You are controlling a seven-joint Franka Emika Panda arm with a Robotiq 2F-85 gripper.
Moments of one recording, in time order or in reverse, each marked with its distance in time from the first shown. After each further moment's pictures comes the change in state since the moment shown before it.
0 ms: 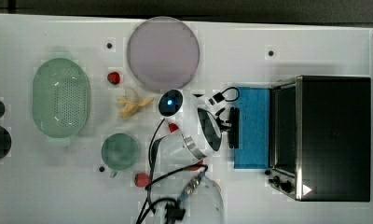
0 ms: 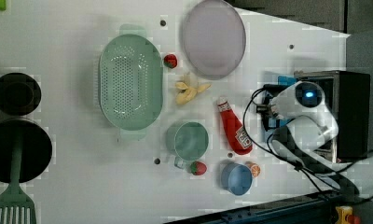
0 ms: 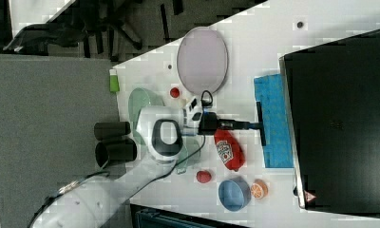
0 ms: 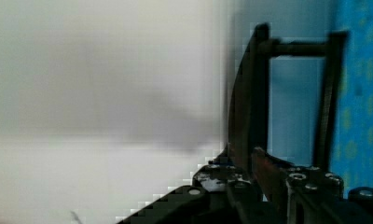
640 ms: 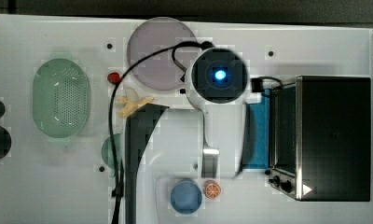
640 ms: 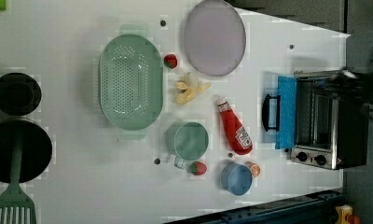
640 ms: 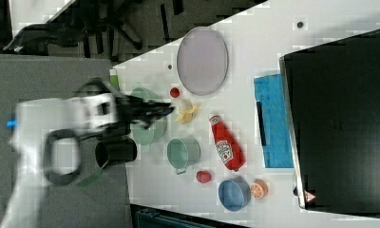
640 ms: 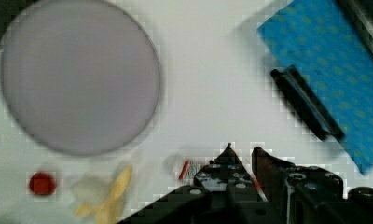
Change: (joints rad) arm 0.011 -0.472 -0.010 0.231 0.568 -0.411 0.029
